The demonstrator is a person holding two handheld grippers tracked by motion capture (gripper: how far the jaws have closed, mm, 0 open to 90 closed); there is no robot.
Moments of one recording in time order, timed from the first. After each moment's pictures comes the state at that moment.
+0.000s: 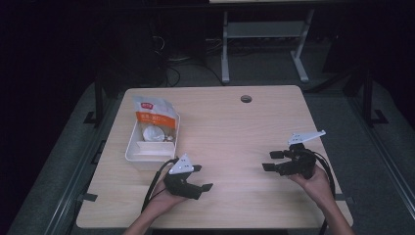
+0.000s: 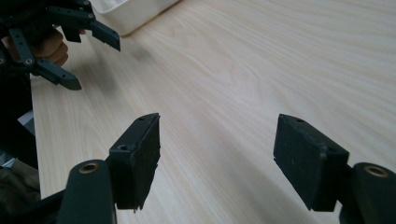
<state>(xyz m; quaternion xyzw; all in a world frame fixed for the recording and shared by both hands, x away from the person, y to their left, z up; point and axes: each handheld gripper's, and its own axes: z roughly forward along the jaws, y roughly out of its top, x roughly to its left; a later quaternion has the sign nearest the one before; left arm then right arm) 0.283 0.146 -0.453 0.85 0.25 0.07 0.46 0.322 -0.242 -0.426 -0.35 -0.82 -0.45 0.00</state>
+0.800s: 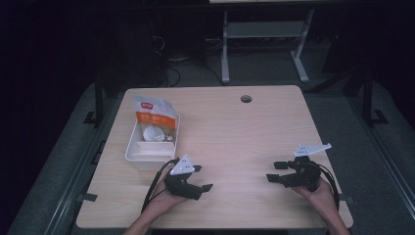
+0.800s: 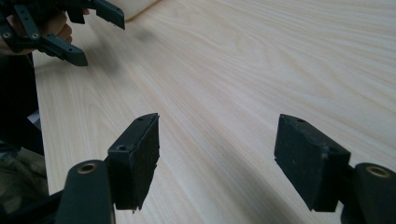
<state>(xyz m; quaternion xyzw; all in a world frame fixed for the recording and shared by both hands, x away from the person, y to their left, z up) 0.282 0.145 -0.454 0.86 0.24 0.08 0.45 0.297 -0.253 -0.447 -0.36 -0.81 -0.46 0.01</state>
